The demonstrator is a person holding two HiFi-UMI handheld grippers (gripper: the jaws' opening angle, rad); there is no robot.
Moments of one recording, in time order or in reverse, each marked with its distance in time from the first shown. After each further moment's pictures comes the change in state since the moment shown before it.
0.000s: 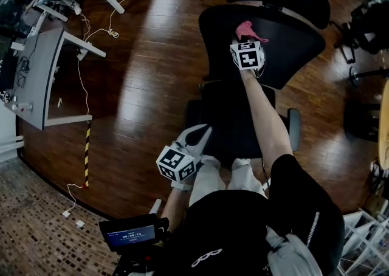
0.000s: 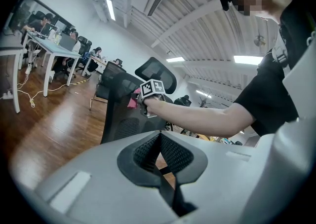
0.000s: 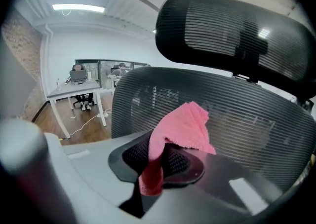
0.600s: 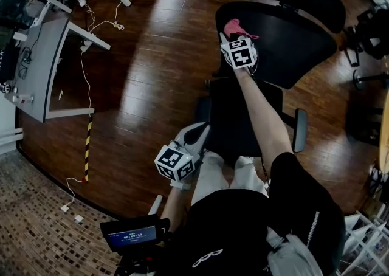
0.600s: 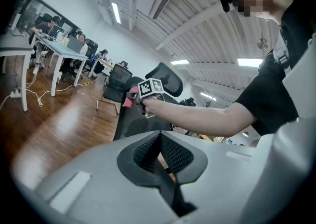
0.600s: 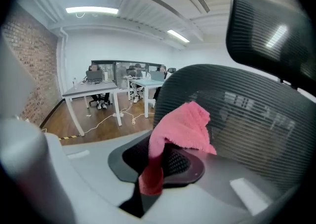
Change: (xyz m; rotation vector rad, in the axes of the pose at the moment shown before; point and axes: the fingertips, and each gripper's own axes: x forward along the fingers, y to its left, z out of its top) left arm -0.033 0.031 -0.005 -0.023 -0.025 0.049; right arm 0.029 0.094 0.013 -0.067 -0.017 0.164
